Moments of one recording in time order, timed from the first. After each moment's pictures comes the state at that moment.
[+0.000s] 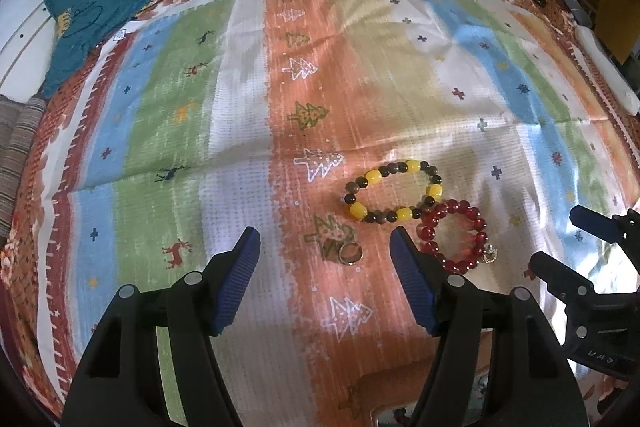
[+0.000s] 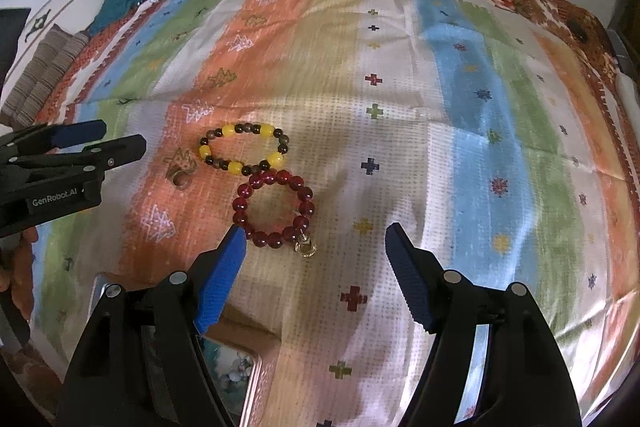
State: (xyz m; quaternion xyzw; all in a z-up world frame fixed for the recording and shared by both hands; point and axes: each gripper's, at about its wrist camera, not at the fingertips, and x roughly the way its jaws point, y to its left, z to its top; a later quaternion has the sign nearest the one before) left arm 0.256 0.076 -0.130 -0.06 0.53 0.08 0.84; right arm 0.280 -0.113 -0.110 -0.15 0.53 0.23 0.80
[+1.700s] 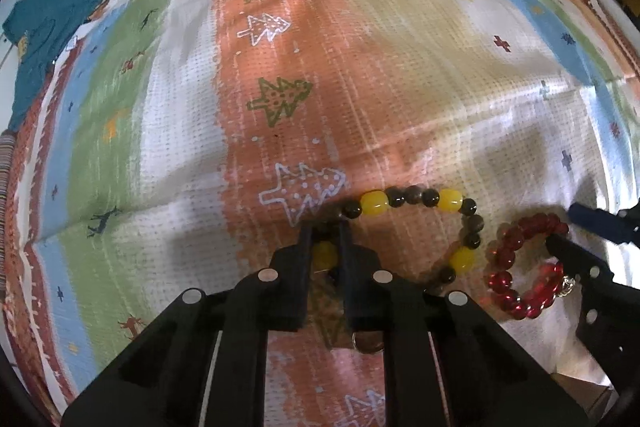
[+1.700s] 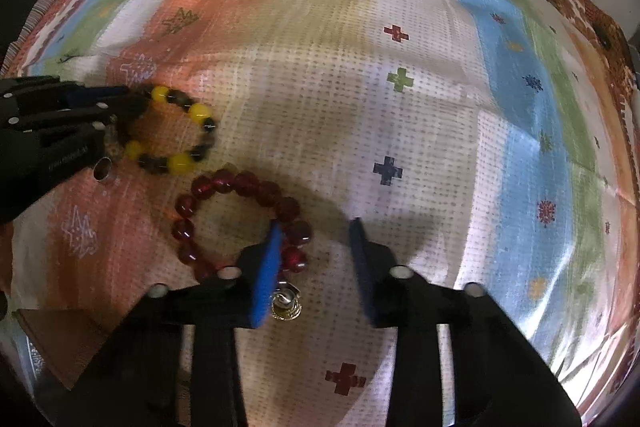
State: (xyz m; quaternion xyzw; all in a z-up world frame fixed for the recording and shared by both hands) left arm 0.323 0.078 -0.205 0.00 0.58 0.06 0.81; right arm 0.320 -0.086 -0.182 -0.20 0.57 0.22 0.76
